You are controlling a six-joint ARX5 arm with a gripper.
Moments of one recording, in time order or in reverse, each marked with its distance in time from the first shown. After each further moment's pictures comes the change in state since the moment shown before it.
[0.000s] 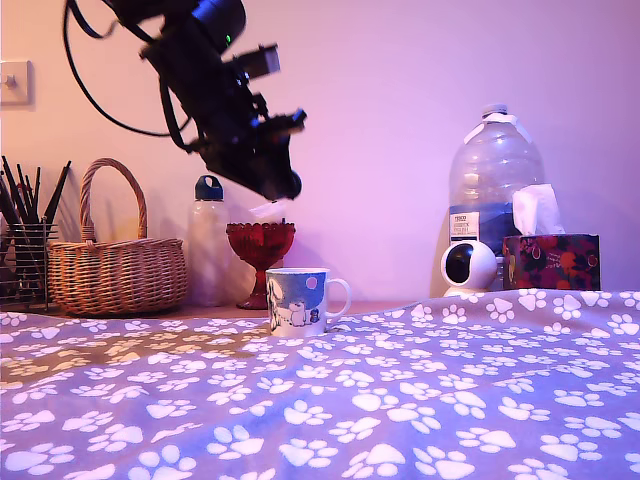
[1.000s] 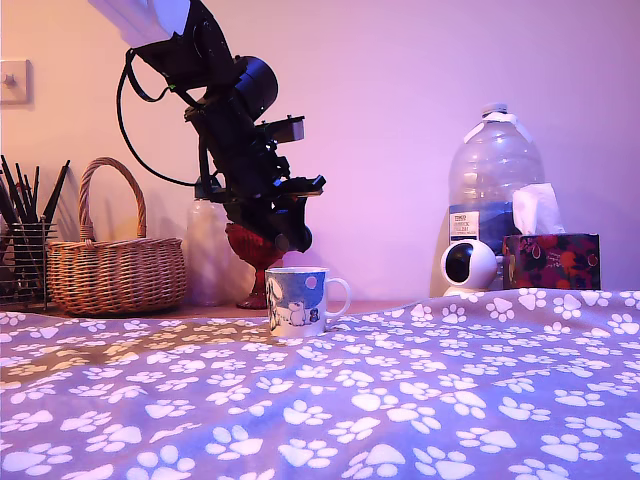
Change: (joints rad) arm 0.000 0.247 0.267 -0.119 -0.044 0.018
